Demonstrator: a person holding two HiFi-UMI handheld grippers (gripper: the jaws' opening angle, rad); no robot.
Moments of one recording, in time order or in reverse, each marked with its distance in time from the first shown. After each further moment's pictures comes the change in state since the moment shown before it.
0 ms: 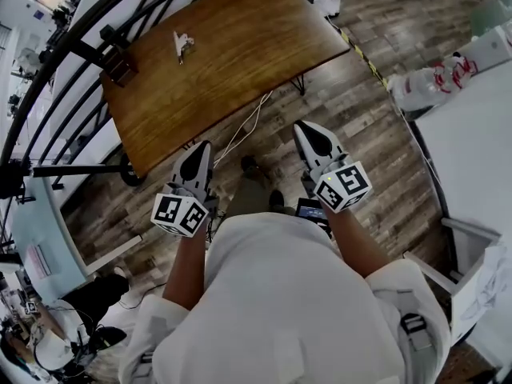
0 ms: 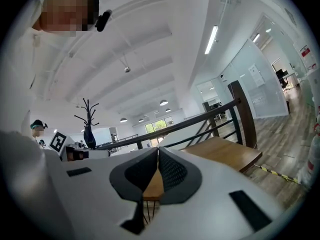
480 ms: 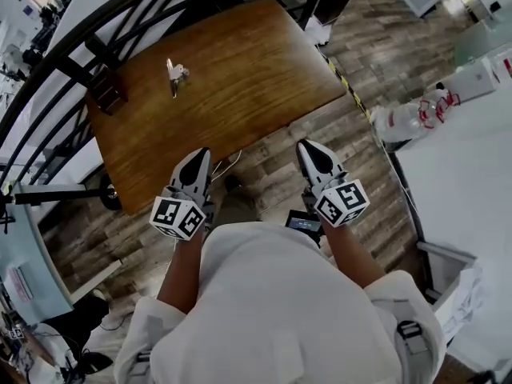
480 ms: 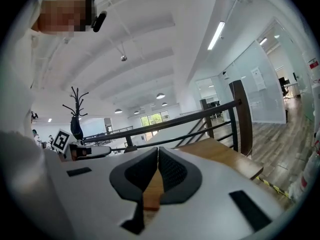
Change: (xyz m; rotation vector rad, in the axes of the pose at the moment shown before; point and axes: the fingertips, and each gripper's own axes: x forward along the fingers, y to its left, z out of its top) left arm 0.108 0.104 0.025 -0.091 -0.041 -0.036; right arm 0.112 -0.063 0.019 -0.059 0.097 -0.072
